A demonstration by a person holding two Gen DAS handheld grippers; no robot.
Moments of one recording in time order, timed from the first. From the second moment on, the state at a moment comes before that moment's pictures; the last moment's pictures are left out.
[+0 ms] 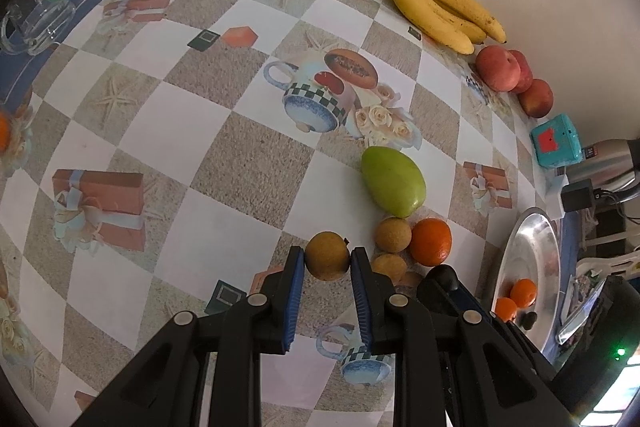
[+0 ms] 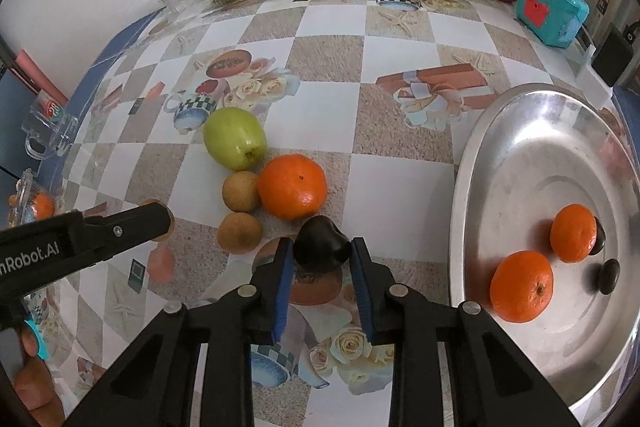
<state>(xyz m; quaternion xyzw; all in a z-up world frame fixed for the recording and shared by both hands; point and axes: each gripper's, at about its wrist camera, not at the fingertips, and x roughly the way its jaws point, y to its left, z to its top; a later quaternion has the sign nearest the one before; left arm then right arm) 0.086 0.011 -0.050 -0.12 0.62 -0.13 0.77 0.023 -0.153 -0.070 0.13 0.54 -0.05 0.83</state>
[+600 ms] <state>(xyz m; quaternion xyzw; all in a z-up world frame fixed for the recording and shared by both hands) 0.072 -0.009 -0.003 -0.11 0.57 -0.17 0.79 -0.007 -0.196 -0.015 0.19 0.48 -0.09 0.85</state>
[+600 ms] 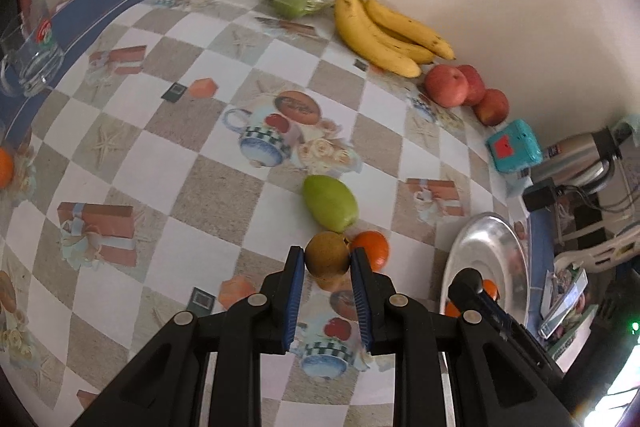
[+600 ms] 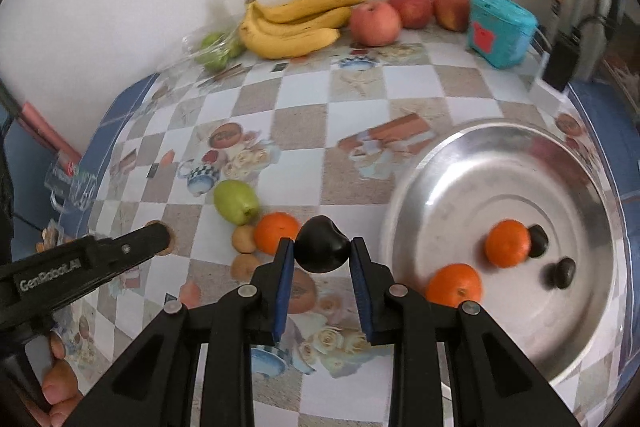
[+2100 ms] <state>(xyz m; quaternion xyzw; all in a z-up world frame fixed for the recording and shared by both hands) -0.043 -0.182 -0.034 0.11 0.56 -0.35 0.74 -0.086 -0.288 -0.037 0.26 0.52 -0.21 0.79</state>
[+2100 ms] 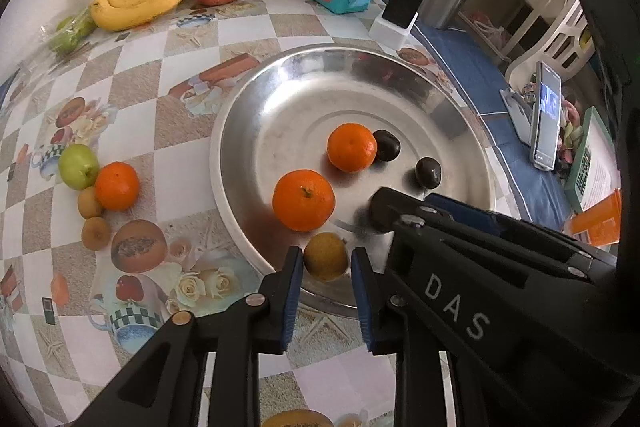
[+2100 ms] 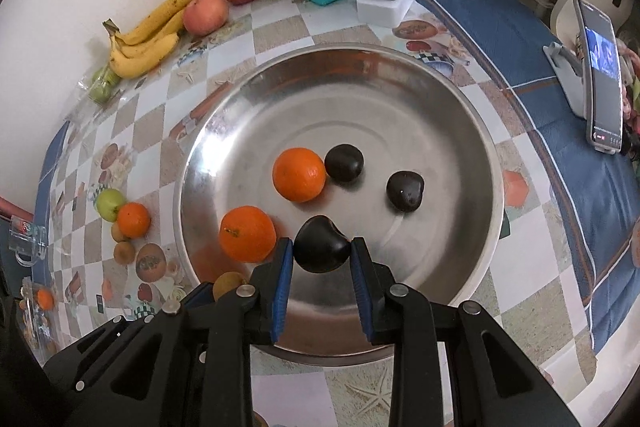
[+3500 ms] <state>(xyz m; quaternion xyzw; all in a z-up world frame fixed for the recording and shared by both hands) 0.062 -0.032 -0.011 -0.02 0.56 -0.07 0.83 -0.061 -0.245 -0.021 0.19 0.50 -0.18 0.82</state>
